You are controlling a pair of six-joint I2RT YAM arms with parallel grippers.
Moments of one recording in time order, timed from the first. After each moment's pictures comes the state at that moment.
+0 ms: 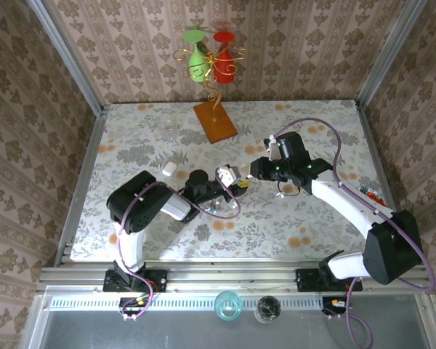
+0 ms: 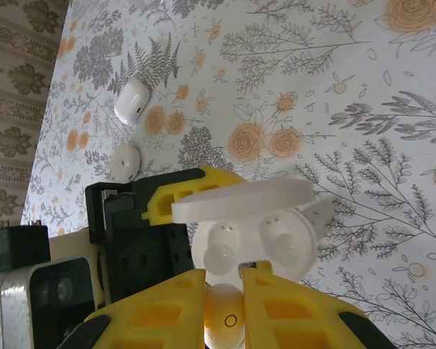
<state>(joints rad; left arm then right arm) -0.79 1.94 0.67 1.18 0.42 0.14 0.42 1.37 0.99 -0.39 -0.35 0.53</state>
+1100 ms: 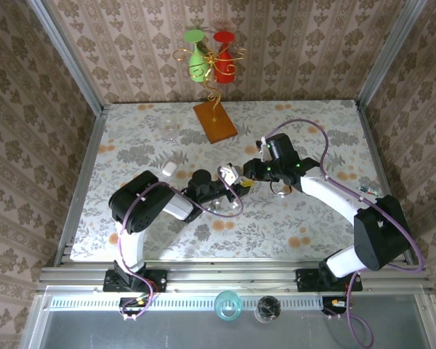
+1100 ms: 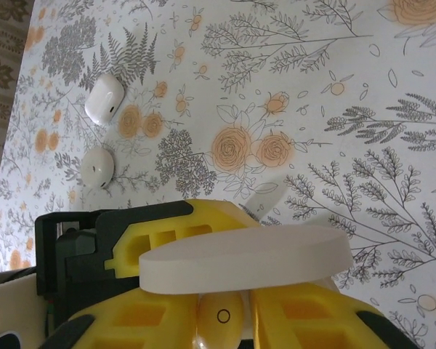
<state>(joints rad) -0.80 1.95 0.70 1.18 0.41 0.09 0.46 1.47 1.00 -0.31 -0.29 0.53</state>
